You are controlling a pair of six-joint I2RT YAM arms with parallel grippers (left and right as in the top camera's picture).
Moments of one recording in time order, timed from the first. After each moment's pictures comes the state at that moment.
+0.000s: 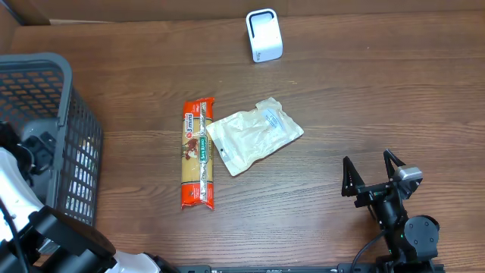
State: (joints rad) left arm 0.82 1.69 1.45 -1.05 -0.01 0.07; right arm 0.14 0.01 0.02 -0.02 -0.11 0.22
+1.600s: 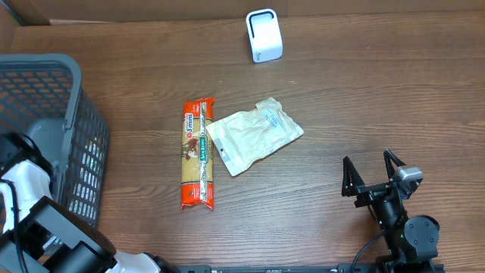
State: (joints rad) left arm 0.82 1.69 1.11 -0.68 -0.17 0.04; right arm 0.14 0.01 0.02 -0.03 -0.11 0.22
